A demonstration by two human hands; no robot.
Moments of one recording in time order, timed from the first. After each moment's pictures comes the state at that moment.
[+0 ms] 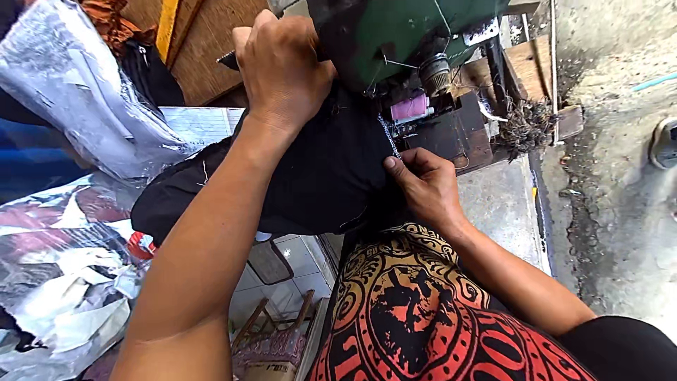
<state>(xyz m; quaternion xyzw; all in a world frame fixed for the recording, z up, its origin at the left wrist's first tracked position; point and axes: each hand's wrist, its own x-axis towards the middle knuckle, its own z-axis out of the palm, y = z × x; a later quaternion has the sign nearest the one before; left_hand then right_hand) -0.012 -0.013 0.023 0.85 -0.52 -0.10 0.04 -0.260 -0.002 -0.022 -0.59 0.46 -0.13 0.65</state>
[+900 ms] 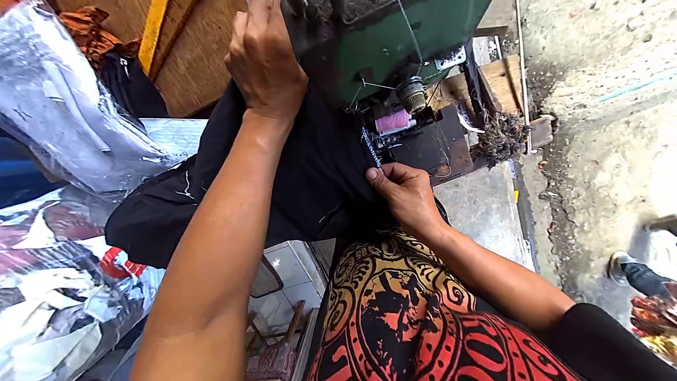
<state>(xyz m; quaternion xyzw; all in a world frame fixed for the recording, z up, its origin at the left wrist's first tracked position) -0.003 -0.026 -0.019 0.87 -0.49 0.05 0.07 -0.255 0.002 -0.024 -0.48 0.47 -0.11 0.73</state>
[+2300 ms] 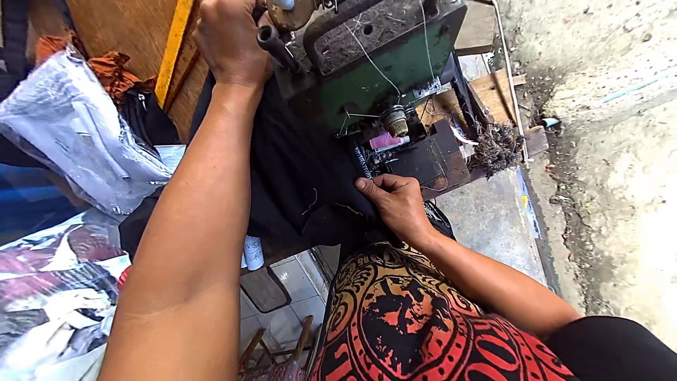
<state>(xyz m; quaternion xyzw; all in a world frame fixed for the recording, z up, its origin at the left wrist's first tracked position) 0.084 -0.076 -0.043 0.89 -0.46 -0.01 0.04 -0.242 -0.005 -0.031 -0.49 0.48 -0.11 0.72</state>
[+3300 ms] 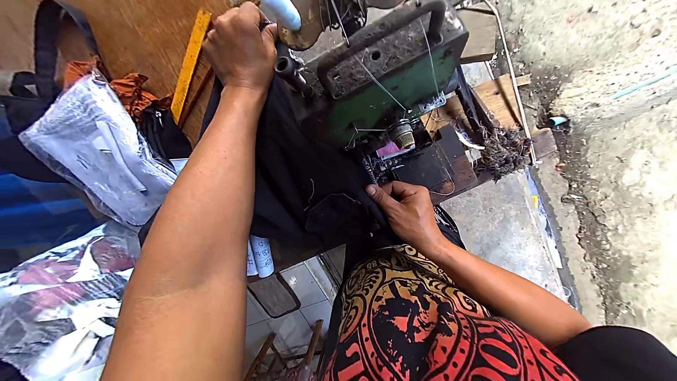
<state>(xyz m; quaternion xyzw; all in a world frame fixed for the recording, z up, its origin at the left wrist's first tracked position) 0.075 -0.094 -0.013 0.91 -0.40 -0.09 -0.06 -0.245 -0.005 -0.029 -0.52 0.49 -0.11 0.69</state>
